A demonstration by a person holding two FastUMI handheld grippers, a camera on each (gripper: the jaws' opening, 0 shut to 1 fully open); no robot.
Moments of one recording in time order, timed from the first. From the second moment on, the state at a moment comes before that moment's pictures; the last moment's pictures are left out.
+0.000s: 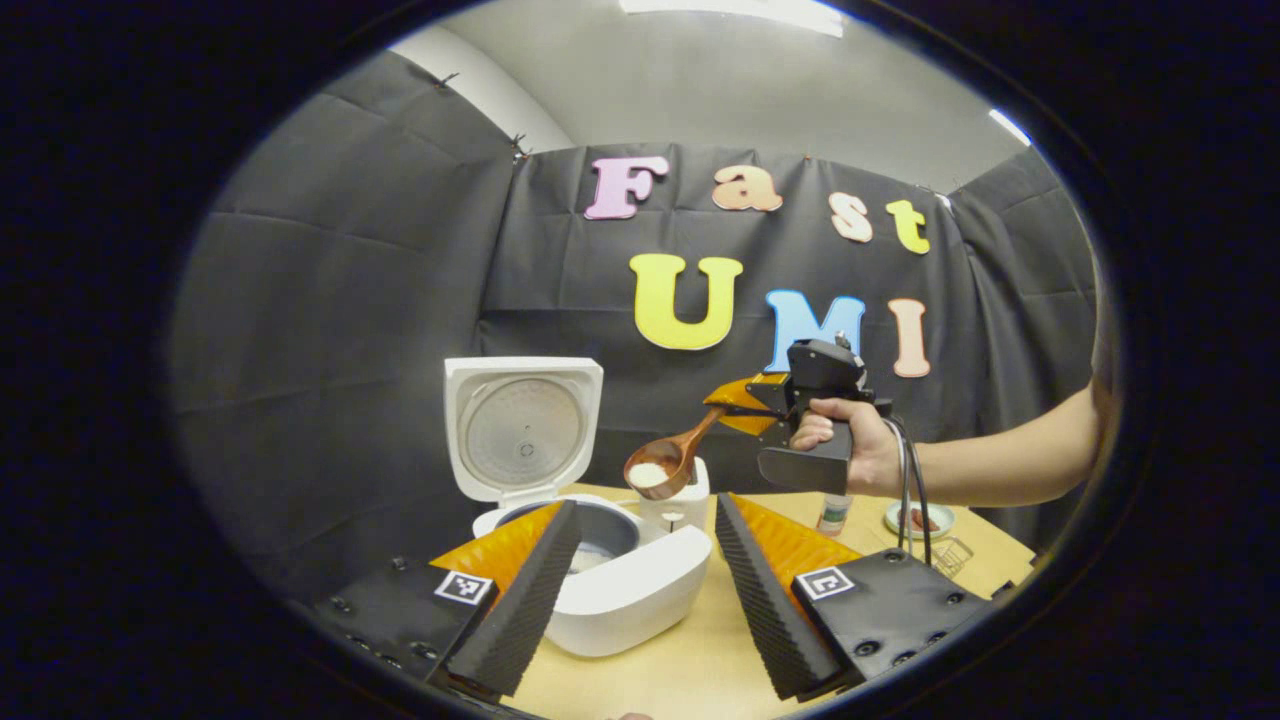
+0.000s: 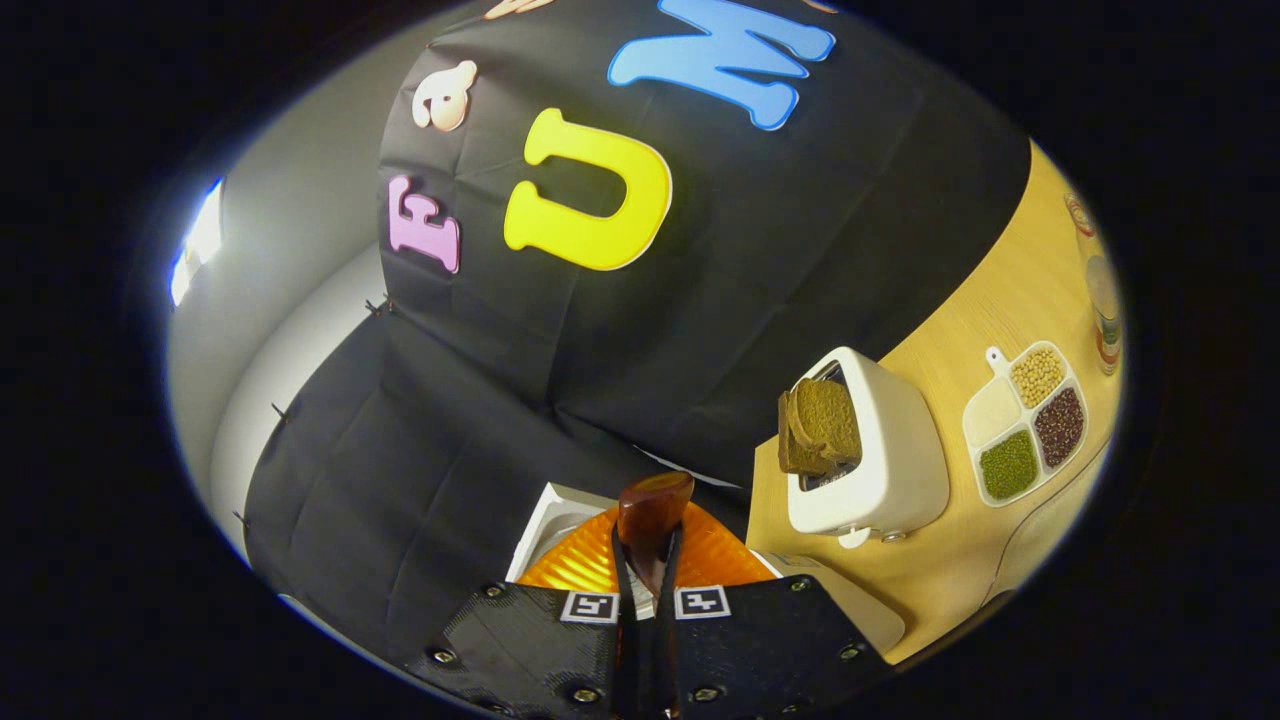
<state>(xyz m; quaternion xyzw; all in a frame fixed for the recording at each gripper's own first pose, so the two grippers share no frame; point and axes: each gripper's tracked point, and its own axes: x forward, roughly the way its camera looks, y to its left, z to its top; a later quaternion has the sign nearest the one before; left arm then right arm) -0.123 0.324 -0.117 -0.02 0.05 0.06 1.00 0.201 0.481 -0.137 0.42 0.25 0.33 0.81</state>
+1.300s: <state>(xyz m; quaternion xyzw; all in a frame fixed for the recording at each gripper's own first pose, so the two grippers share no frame) -0.170 0.371 -0.144 -0.03 0.07 0.14 0.99 0.117 0.618 -0.134 -0.15 0.09 0.50 0.85</state>
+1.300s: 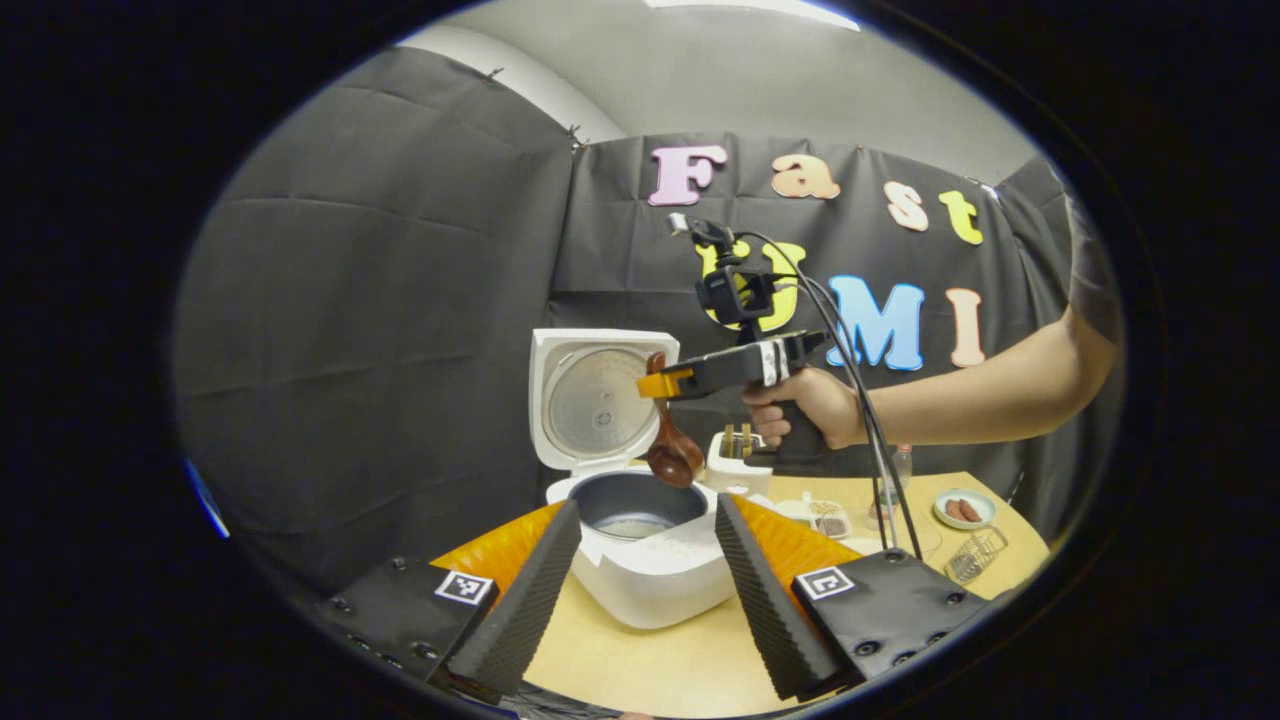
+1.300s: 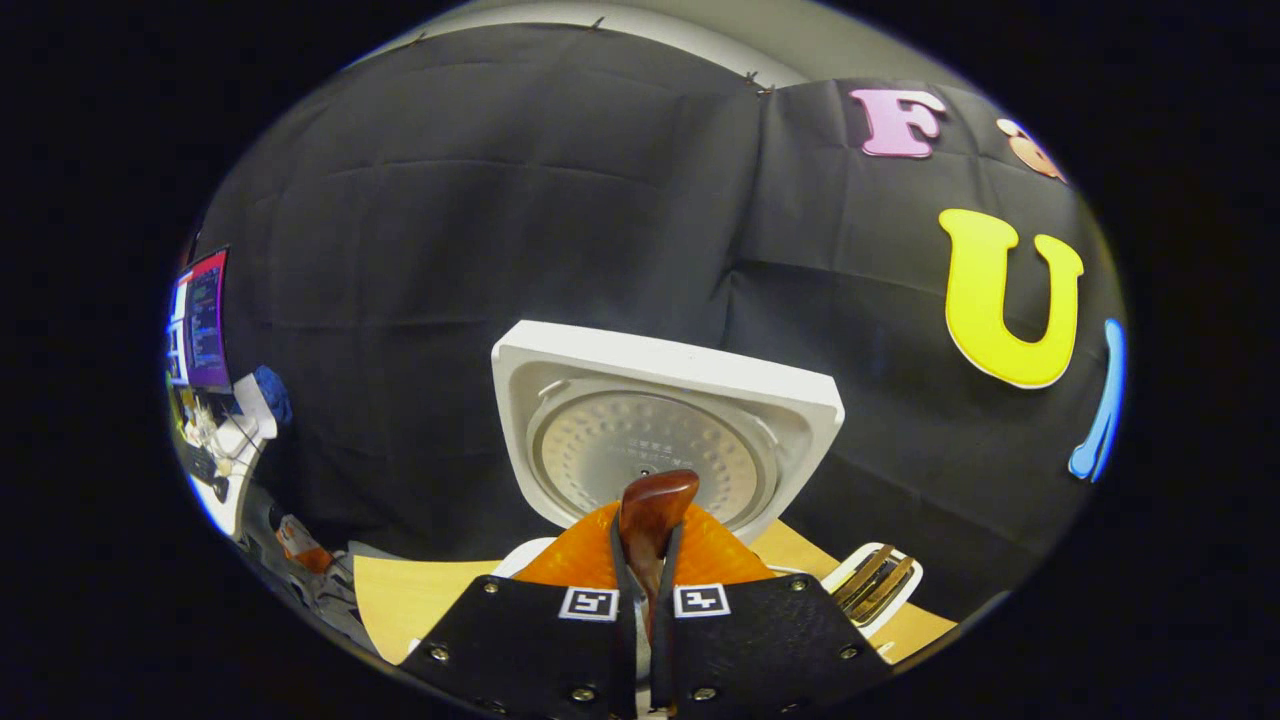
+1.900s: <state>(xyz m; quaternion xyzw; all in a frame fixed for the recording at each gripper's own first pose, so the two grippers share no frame) -0.149 0.353 -0.131 -0.05 0.07 0.11 0.99 0.135 0.500 -0.042 0.29 0.21 0.43 0.83</state>
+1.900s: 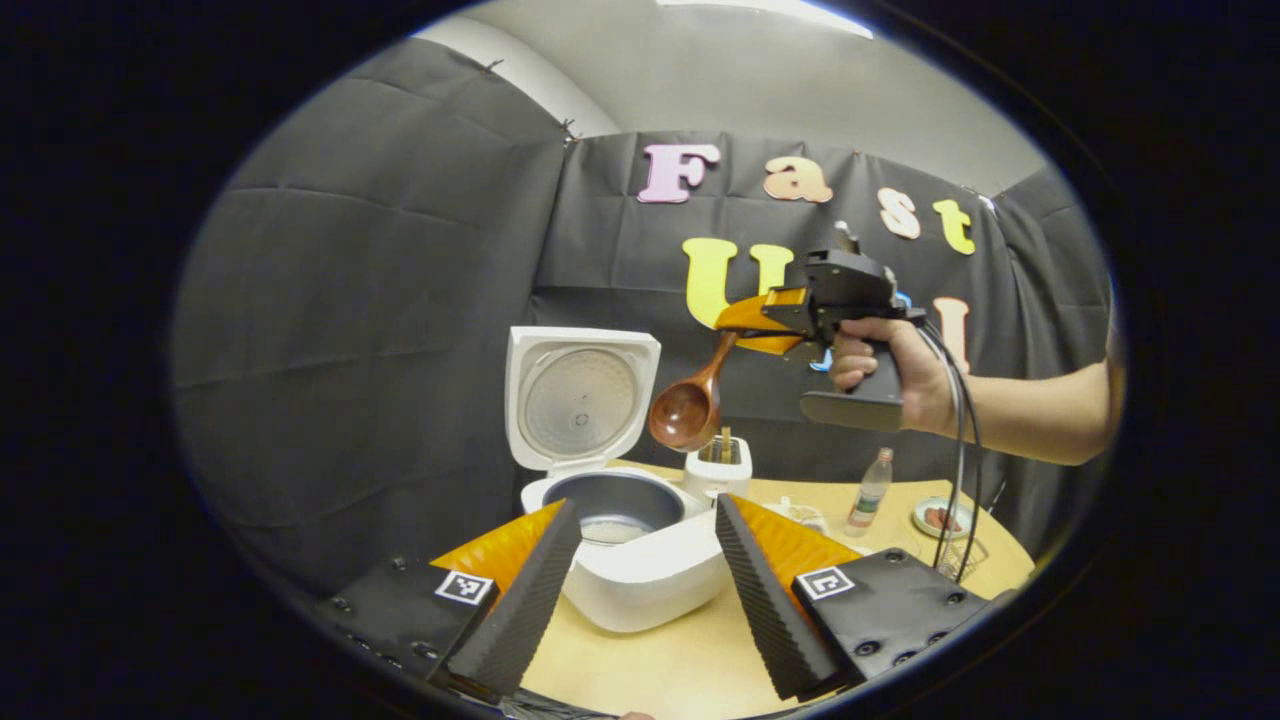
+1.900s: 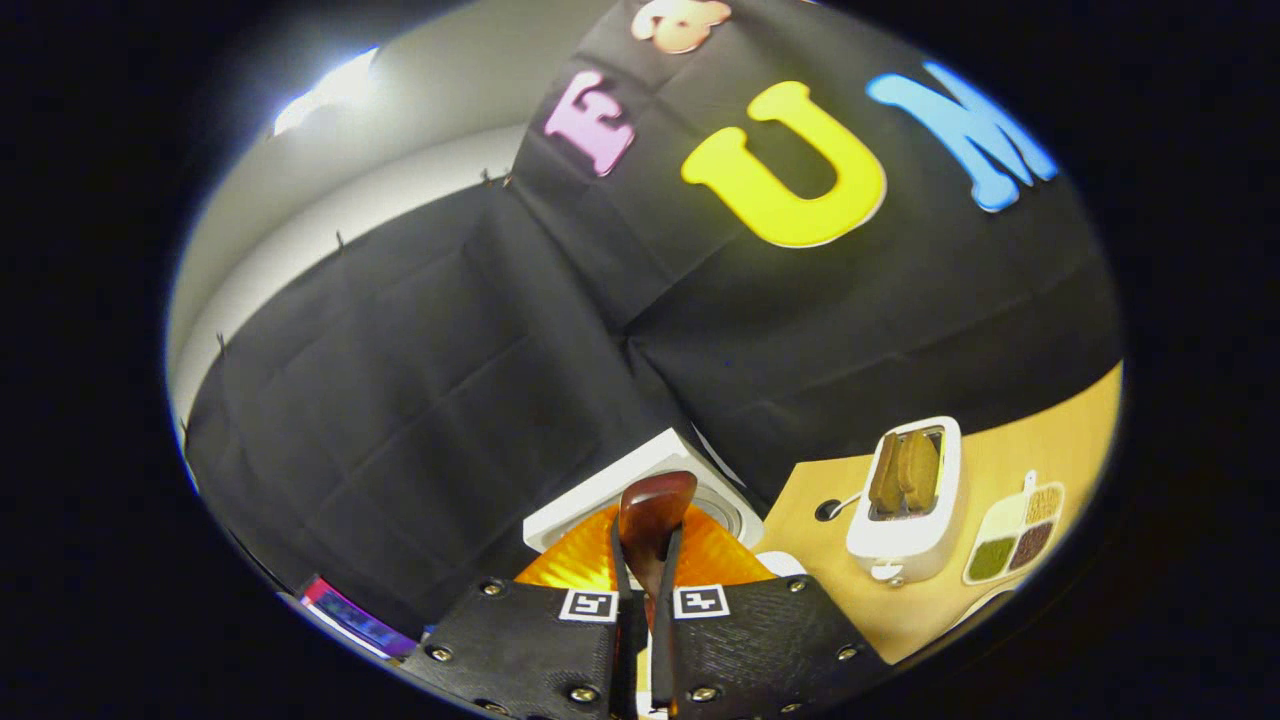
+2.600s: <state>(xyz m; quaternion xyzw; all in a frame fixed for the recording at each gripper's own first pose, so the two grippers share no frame) -0.071 0.269 -0.099 -0.04 0.06 0.00 1.00 0.098 0.268 -0.041 0.47 0.18 0.28 0.81</state>
